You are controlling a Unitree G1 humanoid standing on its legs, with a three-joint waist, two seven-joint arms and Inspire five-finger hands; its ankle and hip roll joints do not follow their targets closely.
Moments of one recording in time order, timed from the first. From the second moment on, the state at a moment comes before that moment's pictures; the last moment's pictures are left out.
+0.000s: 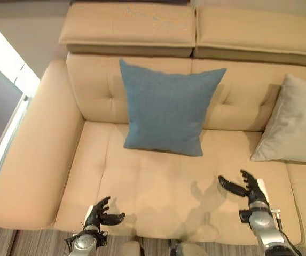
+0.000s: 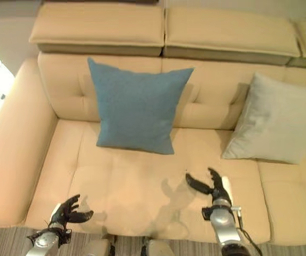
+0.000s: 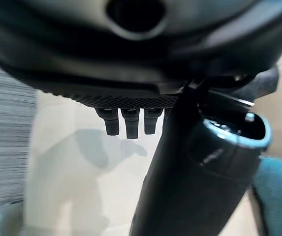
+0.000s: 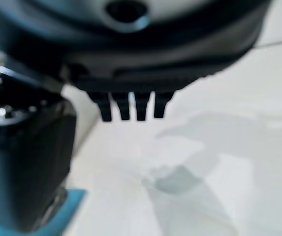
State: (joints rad) left arm 0.08 0.26 -0.13 0.80 -0.19 -0.06 0.12; right arm -0.03 -0.42 0.01 0.71 -0.03 -0.04 -0.24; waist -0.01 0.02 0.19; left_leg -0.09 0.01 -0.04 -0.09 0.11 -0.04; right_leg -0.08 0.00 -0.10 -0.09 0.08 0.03
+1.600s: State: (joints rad) left arm 0.03 0.22 -0.14 1.21 -0.03 -0.04 0.21; right arm -0.10 -0.27 0.17 1.24 -0.15 0.00 -0.22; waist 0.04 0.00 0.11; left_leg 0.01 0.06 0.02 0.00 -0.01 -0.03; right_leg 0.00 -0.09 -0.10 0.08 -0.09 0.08
